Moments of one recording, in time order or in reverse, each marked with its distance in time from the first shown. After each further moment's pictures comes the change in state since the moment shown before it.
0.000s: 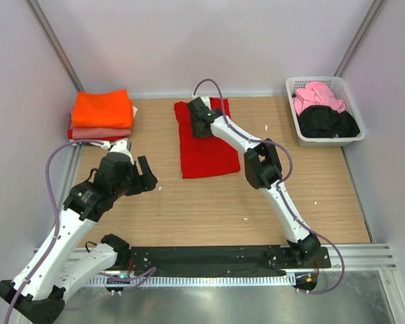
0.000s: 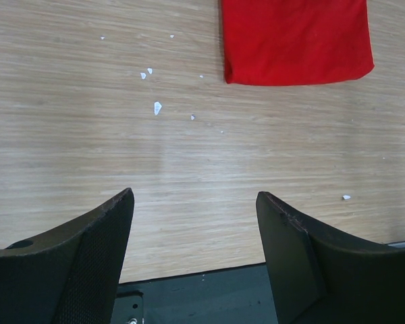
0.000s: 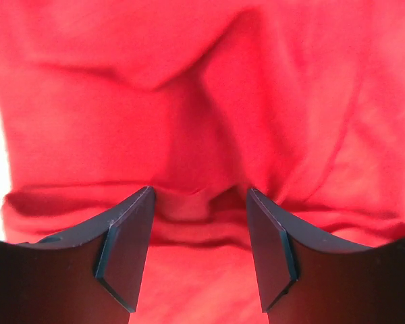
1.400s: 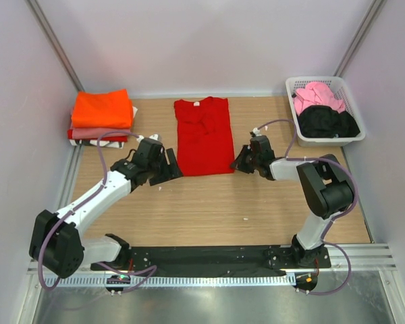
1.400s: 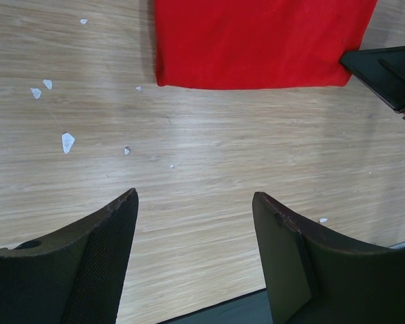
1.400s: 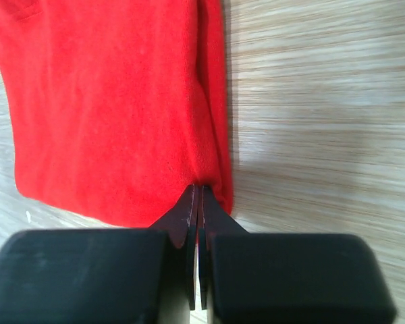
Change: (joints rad) left arm -0.003 0.460 -0.082 0.401 0.178 -0.110; right arm -0.262 -0.814 -1.557 0.943 -0.546 0.342
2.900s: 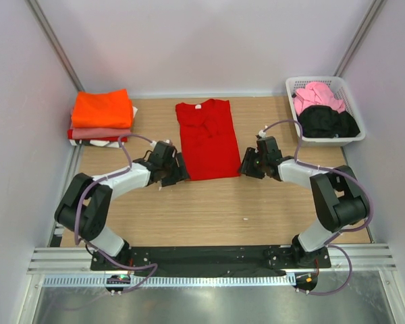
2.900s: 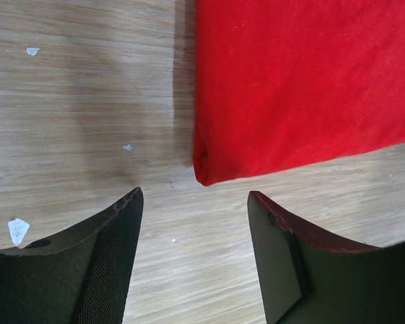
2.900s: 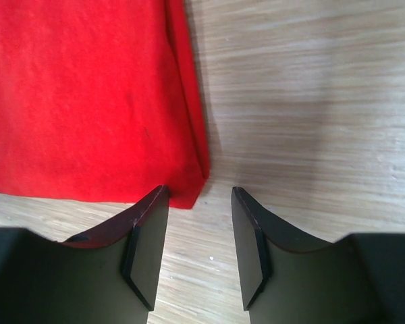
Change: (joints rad) left arm 0.000 0.322 -0.045 0.291 0.031 -0.026; right arm -0.035 -0.150 -0.018 -0.270 0.052 -0.111
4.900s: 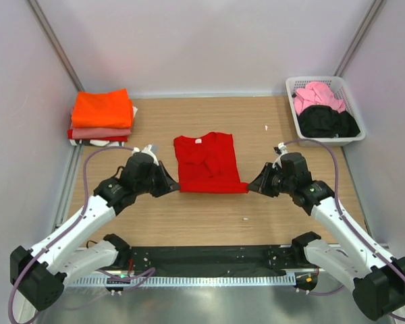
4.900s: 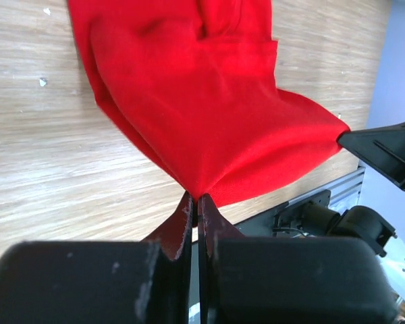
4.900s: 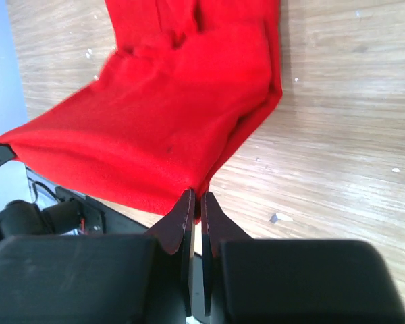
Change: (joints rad) left arm -0.096 -0.632 -0.095 -0.298 0.066 -0.151; right arm 0.029 -0.730 -0.169 -0.408 -0.171 0.128
